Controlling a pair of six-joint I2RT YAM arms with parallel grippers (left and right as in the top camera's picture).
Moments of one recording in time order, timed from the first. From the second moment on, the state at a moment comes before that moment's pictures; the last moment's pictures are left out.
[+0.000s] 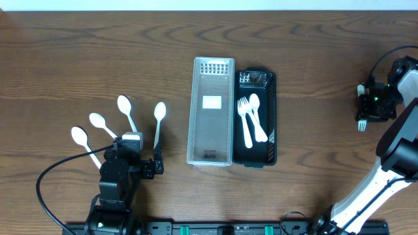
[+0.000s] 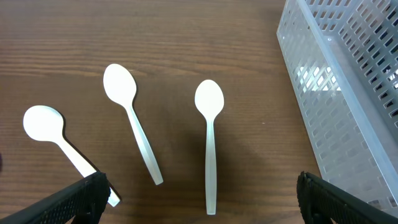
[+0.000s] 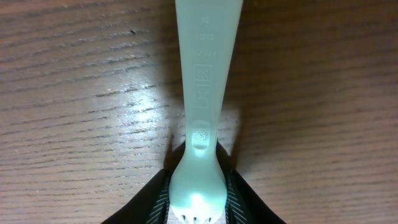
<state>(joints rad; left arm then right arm) -0.13 0.36 0.22 -0.39 -0.01 -0.07 -0.49 2.19 1.59 -1.05 0.00 -0.33</state>
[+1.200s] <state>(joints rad) -0.13 0.36 0.22 -0.39 -0.01 -0.07 -0.25 2.15 1.74 -1.23 -0.01 -0.03</state>
